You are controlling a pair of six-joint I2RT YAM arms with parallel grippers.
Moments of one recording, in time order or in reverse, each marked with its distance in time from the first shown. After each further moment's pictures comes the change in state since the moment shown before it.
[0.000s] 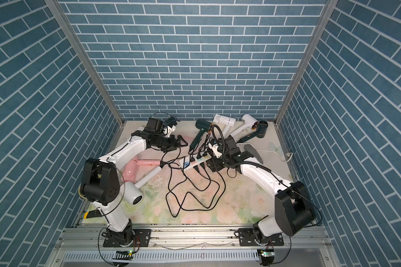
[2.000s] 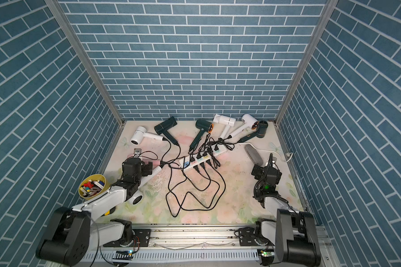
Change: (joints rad) left arm 0.106 -0.494 -0.972 0.838 -0.991 0.467; right arm -0.613 -0.183 -0.782 1.011 0.468 0.128
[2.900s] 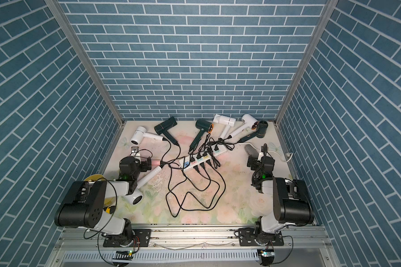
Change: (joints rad) left arm 0.159 0.247 -0.023 0.409 0.256 0.016; right arm 0.021 0.312 0.171 0.191 -0.152 -0.132
